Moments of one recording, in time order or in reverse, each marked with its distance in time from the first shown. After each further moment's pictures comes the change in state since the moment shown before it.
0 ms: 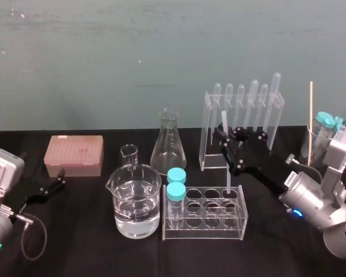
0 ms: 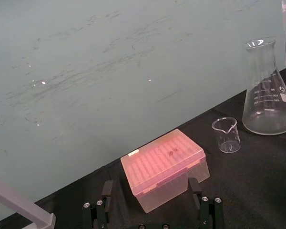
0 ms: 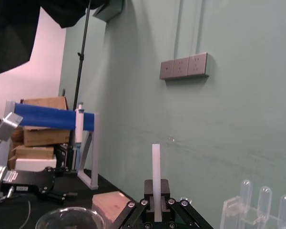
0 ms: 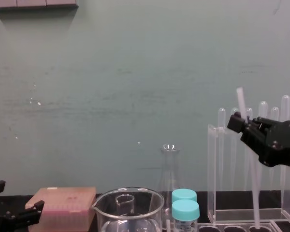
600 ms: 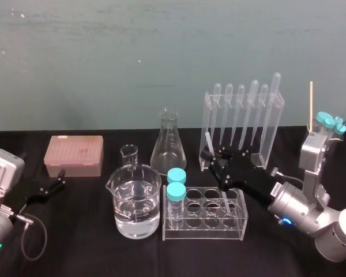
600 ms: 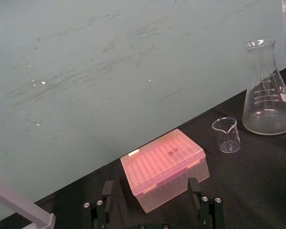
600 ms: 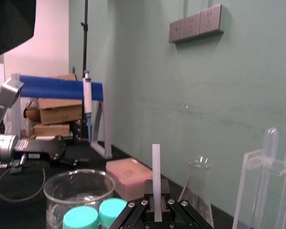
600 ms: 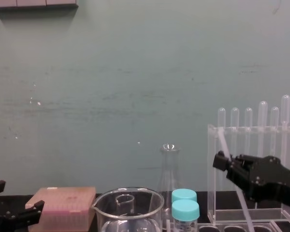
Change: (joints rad) left arm 0.000 0.000 0.000 0.000 0.000 0.000 0.000; right arm 0.071 -0.033 -0.050 0.162 -0.019 0.065 0.065
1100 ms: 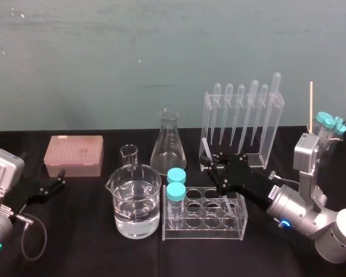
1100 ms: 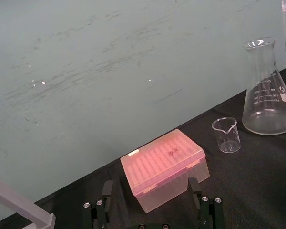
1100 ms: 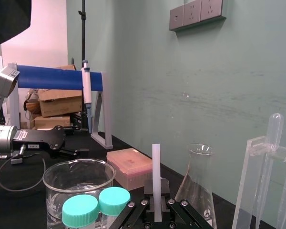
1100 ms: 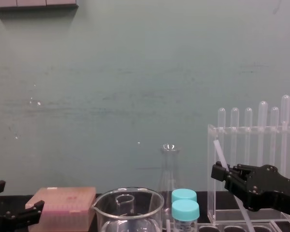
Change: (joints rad) left arm 0.000 0.000 0.000 0.000 0.000 0.000 0.000; right arm 0.004 0.003 -0.012 0.010 -0.019 0.029 -0.013
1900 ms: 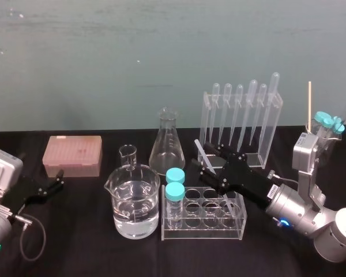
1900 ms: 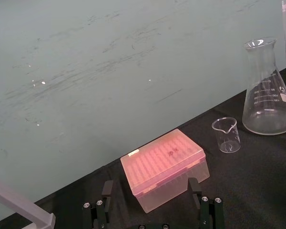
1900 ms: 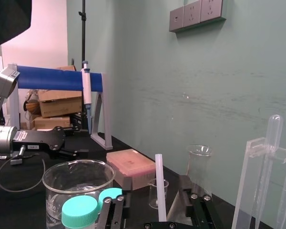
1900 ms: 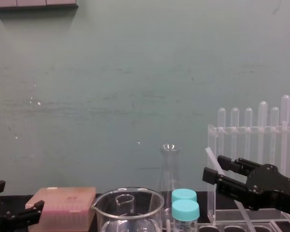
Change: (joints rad) left arm 0.000 0.000 0.000 0.000 0.000 0.000 0.000; right arm 0.001 0.000 0.000 0.002 0.001 -0.004 0.001
